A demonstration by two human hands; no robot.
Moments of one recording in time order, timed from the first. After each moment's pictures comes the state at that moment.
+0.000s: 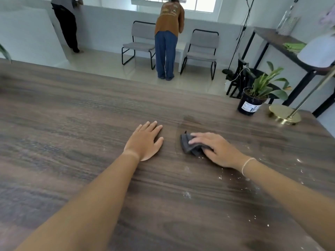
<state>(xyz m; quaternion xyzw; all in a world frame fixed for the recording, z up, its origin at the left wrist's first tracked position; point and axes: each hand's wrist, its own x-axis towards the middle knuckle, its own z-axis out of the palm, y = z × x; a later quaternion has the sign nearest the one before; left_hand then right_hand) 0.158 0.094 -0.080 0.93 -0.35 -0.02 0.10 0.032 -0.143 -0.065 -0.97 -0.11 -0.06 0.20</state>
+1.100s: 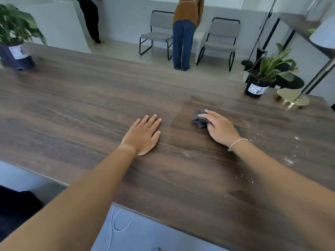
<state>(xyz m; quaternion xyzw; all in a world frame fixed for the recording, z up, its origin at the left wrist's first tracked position) 0.067 0.147 -0.075 0.95 -0.32 -0.03 0.03 0.010 -0.116 -0.070 -0.97 0.02 -0.09 0.21</state>
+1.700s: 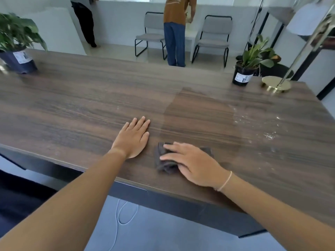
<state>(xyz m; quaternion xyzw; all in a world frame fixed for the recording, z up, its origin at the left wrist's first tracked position) 0.011 0.177 -0.076 0.96 -0.29 -0.04 0.02 -0.129 -0.019 -0.075 -0.96 -0.20 -0.04 0.19</state>
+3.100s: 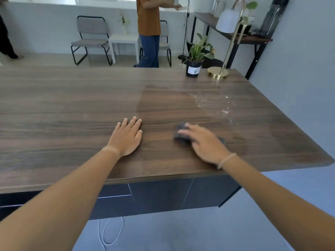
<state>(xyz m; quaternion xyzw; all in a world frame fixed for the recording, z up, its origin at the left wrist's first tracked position) 0.003 0.155 -0.069 0.91 -0.40 -0.07 0.08 -0.184 -0.037 -0.070 -0.98 0.13 -0.09 0.15</state>
